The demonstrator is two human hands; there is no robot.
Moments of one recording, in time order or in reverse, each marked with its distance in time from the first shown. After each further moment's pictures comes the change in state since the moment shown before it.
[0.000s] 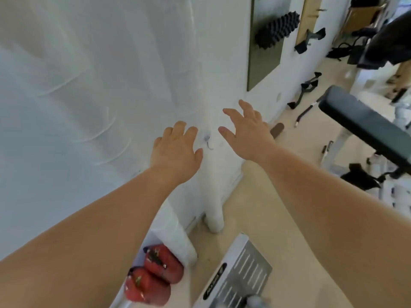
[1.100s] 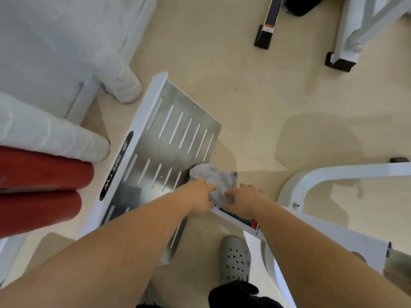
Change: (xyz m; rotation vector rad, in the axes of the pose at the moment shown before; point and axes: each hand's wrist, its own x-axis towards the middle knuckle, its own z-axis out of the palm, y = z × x) left_hand -0.301 0.227 0.710 -0.247 -1.300 0.479; right_hand -0.471 0.365 0.606 -0.082 -1.231 0.548
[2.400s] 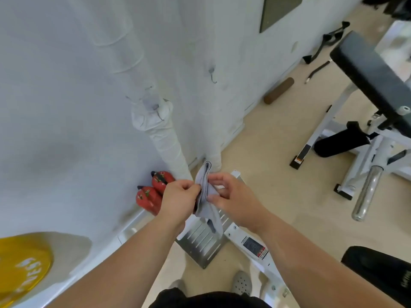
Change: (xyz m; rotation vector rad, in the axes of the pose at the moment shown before) left_hand -0.637 0.157 -0.149 -1.427 1.167 -0.294; right_hand -0.624 -0.193 -0.214 0.852 0.317 -0.860
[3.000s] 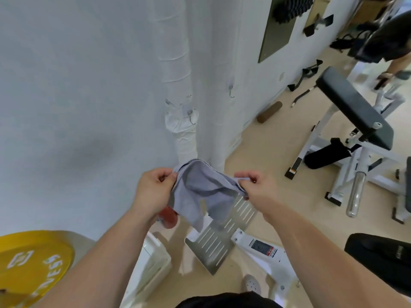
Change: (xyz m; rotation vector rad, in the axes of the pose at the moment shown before) left_hand -0.038 -0.028 -0.201 -0.012 0.048 0.316; right_hand -0.041 -0.041 0.110 -0.075 0.479 0.043
